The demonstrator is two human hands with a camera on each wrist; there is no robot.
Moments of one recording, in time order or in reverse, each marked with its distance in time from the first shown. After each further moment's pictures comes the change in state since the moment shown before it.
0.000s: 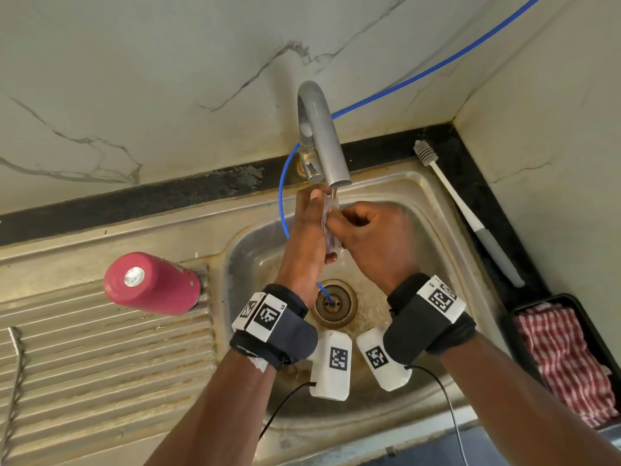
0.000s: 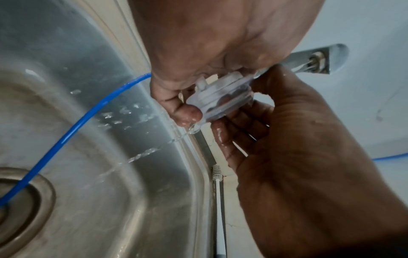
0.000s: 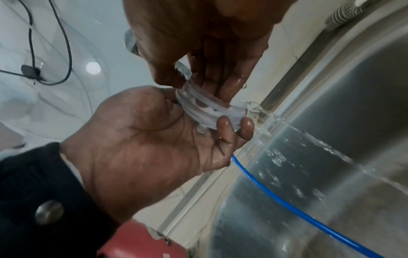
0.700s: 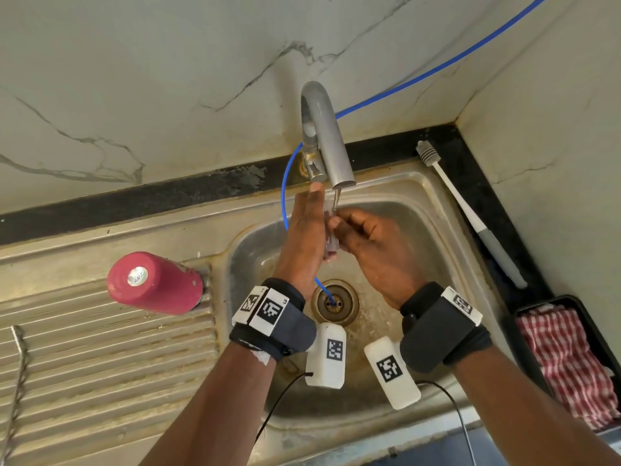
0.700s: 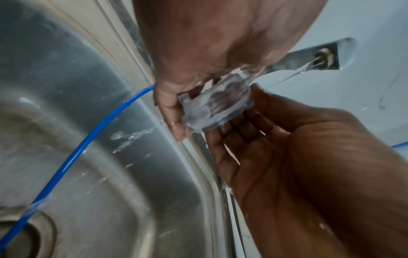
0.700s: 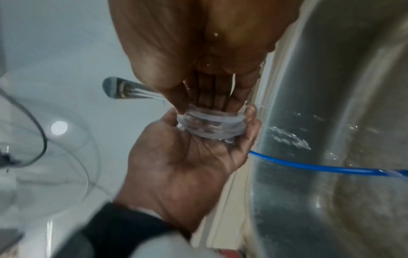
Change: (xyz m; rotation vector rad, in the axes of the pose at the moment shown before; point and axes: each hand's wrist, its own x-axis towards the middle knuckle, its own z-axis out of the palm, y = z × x) left_hand 0.009 0.004 -0.005 -0.041 0.029 -0.049; right_hand -0.010 0.006 -0.001 0.333 -0.246 0.176
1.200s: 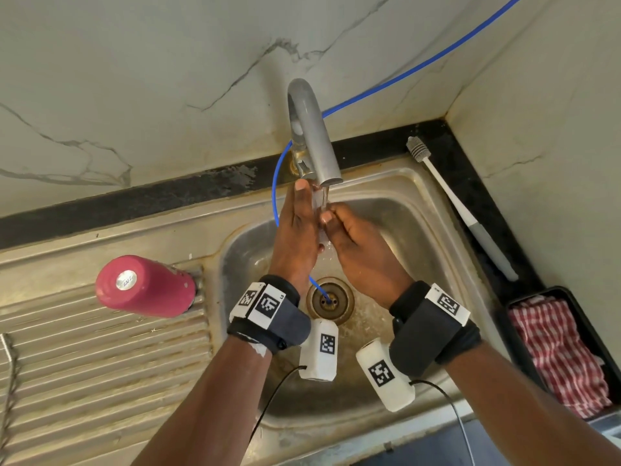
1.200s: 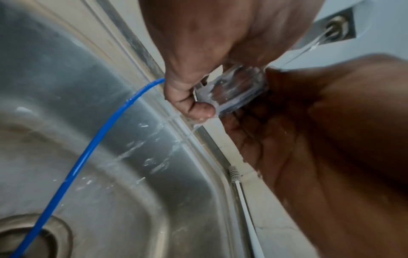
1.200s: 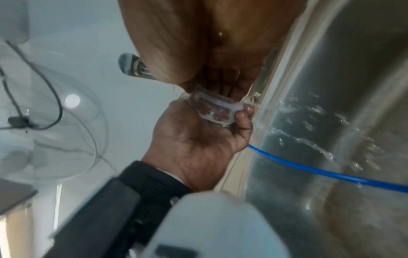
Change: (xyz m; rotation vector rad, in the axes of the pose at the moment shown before) left_hand 0.010 -0.014 0.005 0.066 0.036 0.154; right_hand 0.001 -0.003 0.007 -0.172 -0.010 -0.022
